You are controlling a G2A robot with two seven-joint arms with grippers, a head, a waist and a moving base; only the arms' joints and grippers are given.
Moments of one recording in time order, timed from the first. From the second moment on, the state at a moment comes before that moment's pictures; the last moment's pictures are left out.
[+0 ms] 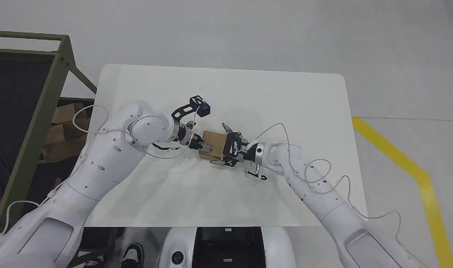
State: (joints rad) left arm 0.90 -0.95 -0.92 -1.56 0.57 -0.32 -1.20; right arm -0.94 -1.43 0.81 -0.96 -1.64 -0.73 -0.37
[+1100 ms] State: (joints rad) left arm 0.90 -0.95 -0.93 -1.58 0.57 -0.31 -1.20; right arm -0.90 -1.43 0.77 -0.91 -1.64 -0.72 -0.42
